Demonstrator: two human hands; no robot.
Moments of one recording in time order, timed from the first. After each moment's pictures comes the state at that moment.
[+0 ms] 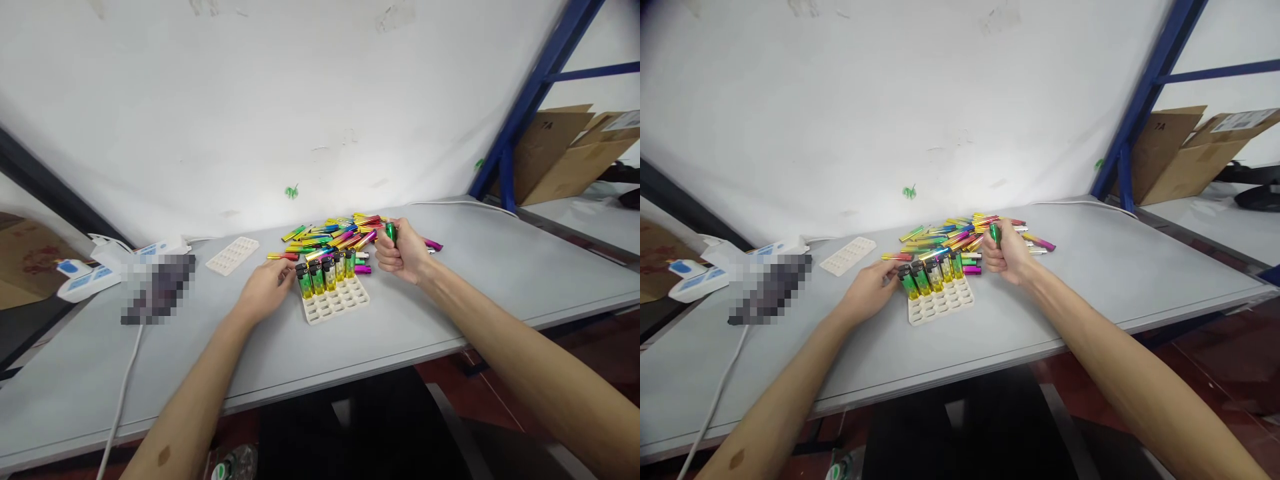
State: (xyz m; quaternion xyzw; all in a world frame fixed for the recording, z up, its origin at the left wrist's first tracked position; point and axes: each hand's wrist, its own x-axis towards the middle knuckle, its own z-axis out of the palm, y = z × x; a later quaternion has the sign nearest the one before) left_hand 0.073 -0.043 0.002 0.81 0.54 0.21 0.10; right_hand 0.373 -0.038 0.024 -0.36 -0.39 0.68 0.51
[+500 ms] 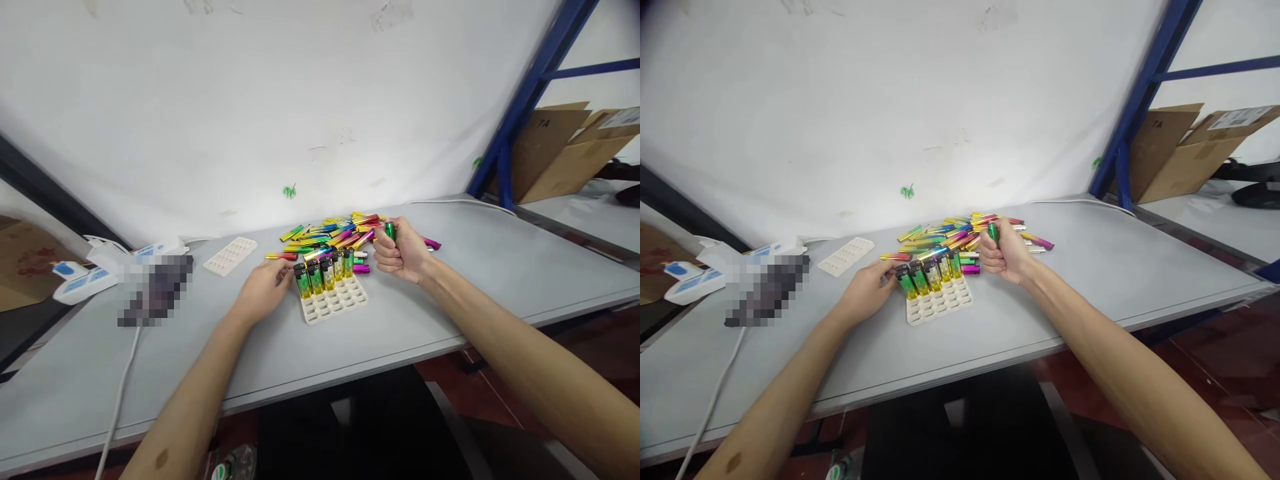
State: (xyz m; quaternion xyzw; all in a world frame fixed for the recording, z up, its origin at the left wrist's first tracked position) left_hand 0.074 -0.045 0.003 0.81 0.54 0.21 0.09; right_hand 0.374 -0.042 0.030 -0.32 -0.39 0.72 0.48
